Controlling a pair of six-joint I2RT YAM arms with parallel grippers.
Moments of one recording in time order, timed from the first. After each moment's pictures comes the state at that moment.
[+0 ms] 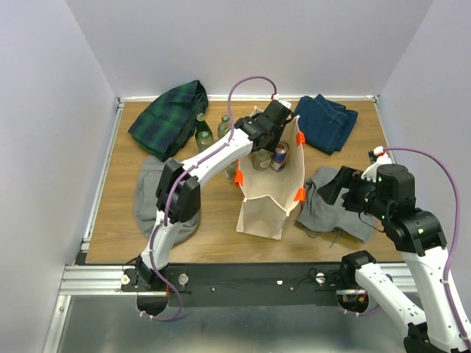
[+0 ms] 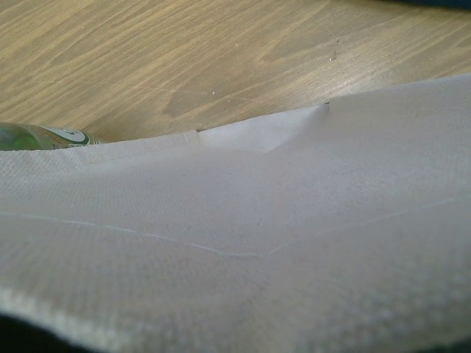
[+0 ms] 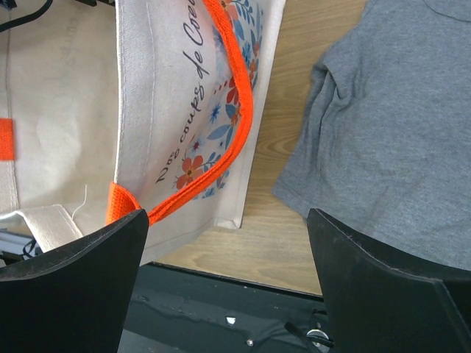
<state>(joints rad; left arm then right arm) -0.78 2.16 2.07 -0.73 -0.29 -0.21 0.27 0.65 1.02 -0.98 -0.10 0.50</state>
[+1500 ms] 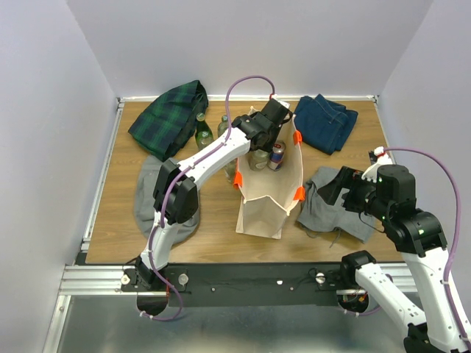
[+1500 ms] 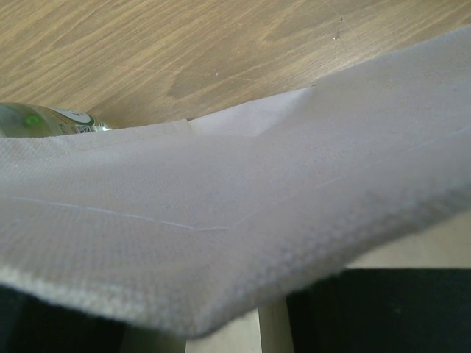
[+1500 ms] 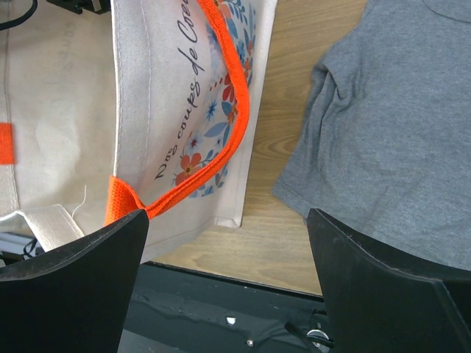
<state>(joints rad) -0.77 2.13 2.07 -0.79 -0.27 -0.21 0.27 0.64 1.02 -0.98 -0.10 0.50</state>
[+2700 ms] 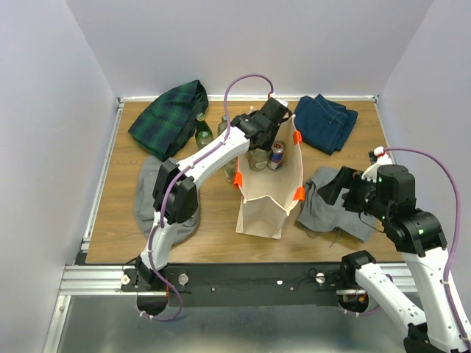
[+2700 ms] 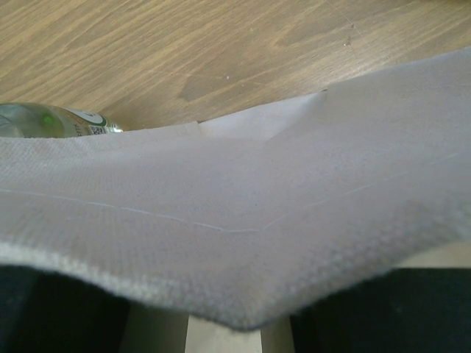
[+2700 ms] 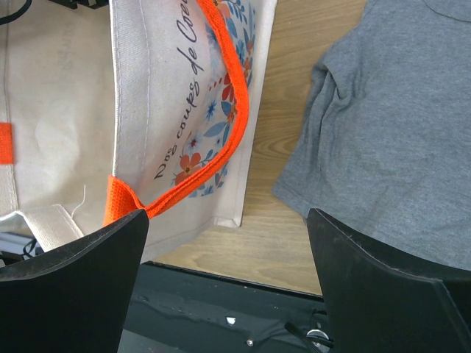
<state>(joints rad) -0.77 2.13 2.08 -0.80 -0.29 -0.21 0.27 0.64 1.02 -0.98 -0.10 0.50</state>
